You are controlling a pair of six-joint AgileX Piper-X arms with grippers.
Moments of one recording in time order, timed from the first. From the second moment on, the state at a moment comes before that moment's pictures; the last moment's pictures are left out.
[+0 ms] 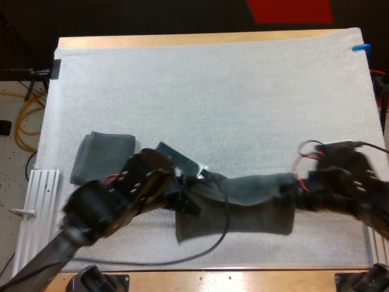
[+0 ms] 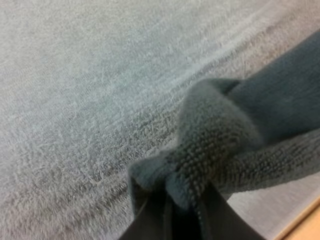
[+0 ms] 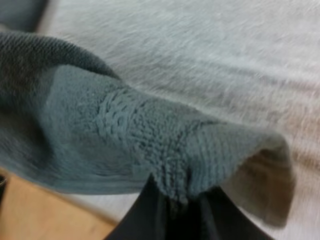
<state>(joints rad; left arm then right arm) -0.77 1.00 -1.09 1.13 0.03 -2.02 0.69 0.95 -1.02 1.14 -0.11 -1.37</state>
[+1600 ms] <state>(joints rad) -0.26 1.45 -1.04 0.36 0.33 -1.75 0.32 1.57 -1.11 0.34 -0.31 -1.48</state>
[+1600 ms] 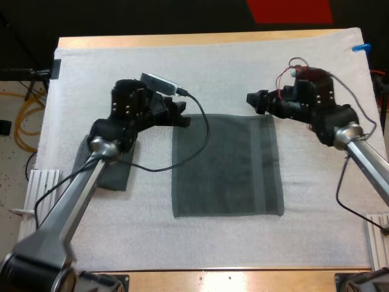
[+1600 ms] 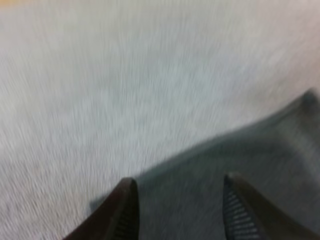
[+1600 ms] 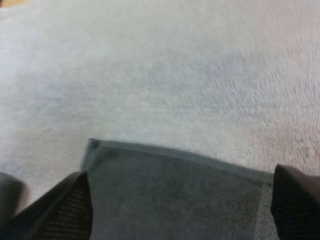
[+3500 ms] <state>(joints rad) -0.26 0.67 -0.66 1.15 0.39 -1.72 0.33 1.07 -0.37 0.51 -0.38 -1.13</state>
